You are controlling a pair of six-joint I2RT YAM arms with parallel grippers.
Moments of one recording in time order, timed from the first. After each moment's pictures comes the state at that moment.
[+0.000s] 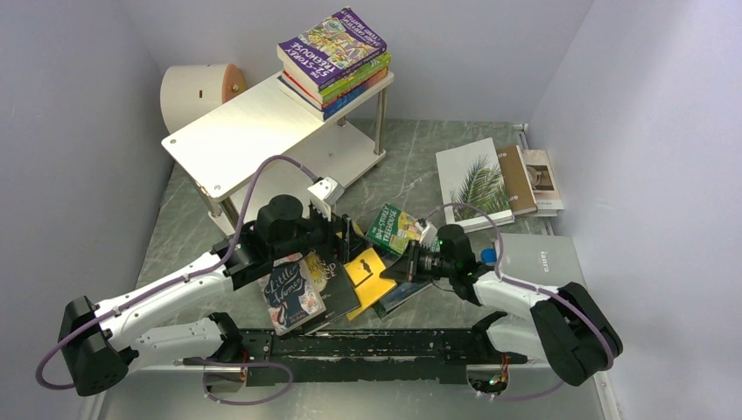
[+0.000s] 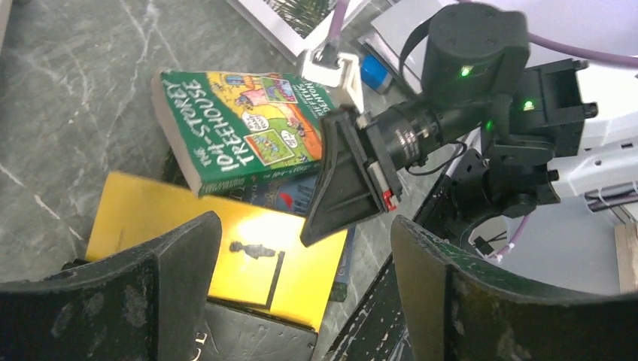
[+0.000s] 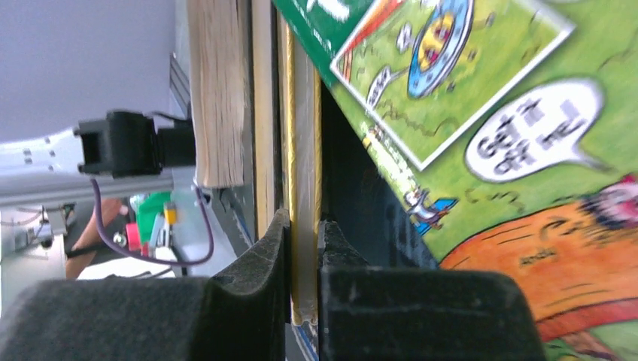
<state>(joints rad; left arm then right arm) -0.91 1.03 0.81 -0.07 0.14 -0.39 0.54 1.17 0.23 0.38 -0.62 0.79</state>
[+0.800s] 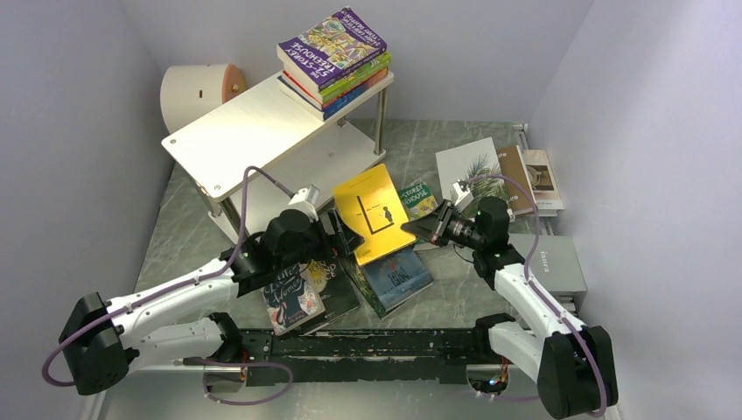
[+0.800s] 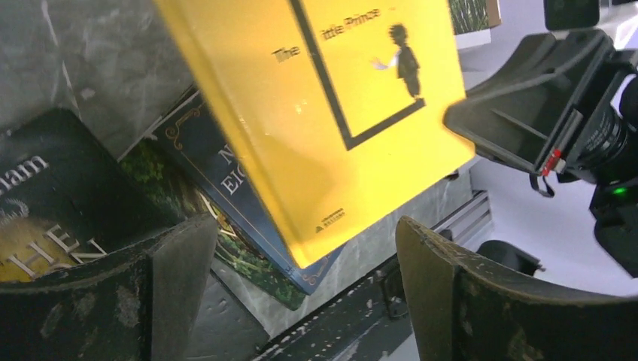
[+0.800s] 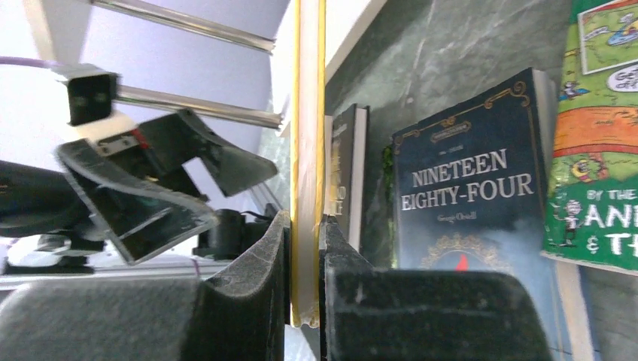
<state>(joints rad) -0.91 1.04 0.68 -0.08 -0.12 -0.87 0.21 0.99 0.44 0.22 -0.75 0.86</state>
